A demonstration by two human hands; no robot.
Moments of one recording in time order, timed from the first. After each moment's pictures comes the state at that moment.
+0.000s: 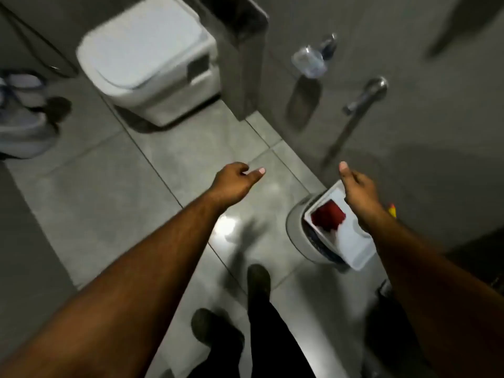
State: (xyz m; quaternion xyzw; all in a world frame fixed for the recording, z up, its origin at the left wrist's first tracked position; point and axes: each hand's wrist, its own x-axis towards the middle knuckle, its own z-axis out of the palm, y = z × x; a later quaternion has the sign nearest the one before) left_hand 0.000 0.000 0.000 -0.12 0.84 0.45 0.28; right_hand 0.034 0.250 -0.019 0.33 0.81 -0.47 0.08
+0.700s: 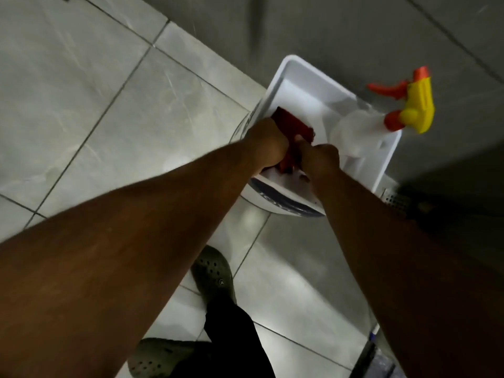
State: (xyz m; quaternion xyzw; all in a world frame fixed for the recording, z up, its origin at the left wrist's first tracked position) left_hand -0.013 0.303 -0.354 0.03 0.81 0.33 0.48; right_hand 0.058 0.397 -0.415 0.60 0.62 -0.50 0.08
